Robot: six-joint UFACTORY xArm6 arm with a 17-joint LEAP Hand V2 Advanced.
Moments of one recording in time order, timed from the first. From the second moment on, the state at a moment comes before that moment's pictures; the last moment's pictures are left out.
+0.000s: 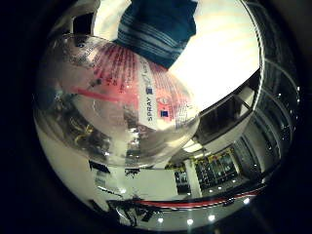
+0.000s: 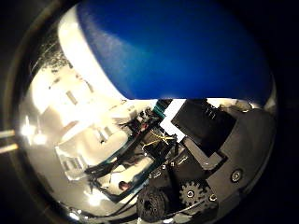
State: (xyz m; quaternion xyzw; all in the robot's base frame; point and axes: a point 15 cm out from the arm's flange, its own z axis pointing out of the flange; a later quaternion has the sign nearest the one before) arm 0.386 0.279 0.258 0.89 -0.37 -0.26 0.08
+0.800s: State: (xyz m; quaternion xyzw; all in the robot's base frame) arm 0.411 0.454 0.320 0.79 -0.31 -0.44 -0.29
